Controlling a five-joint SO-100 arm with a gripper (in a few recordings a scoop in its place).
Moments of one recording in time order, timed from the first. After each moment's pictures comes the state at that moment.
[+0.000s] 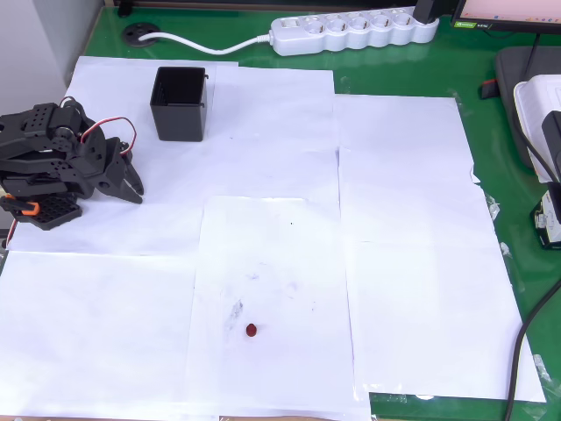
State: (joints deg) arm 4.0 -9.9 4.7 80.9 -87.3
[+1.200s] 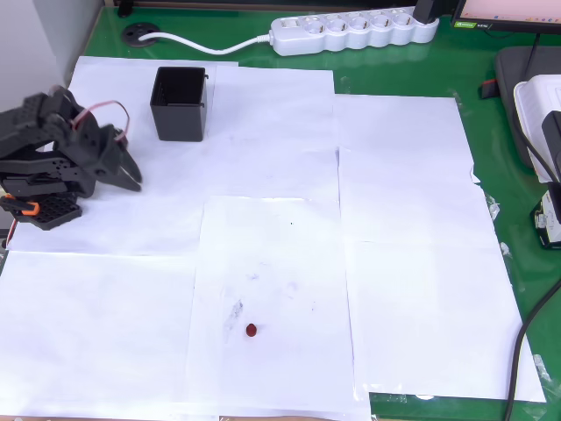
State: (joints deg) arm 0.8 -2.7 26.5 93.6 -85.0
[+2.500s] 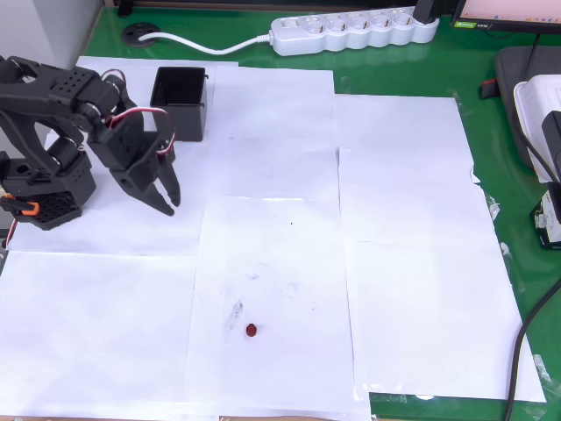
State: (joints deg) arm 29.3 56.4 67.0 67.8 -88.8
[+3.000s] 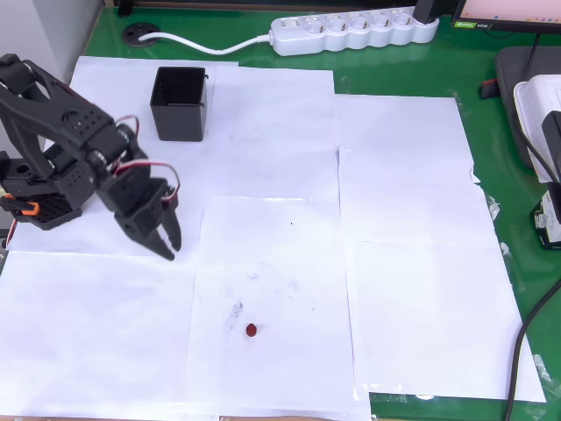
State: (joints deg) arm 39.6 63.1 51.9 46.9 -100.5
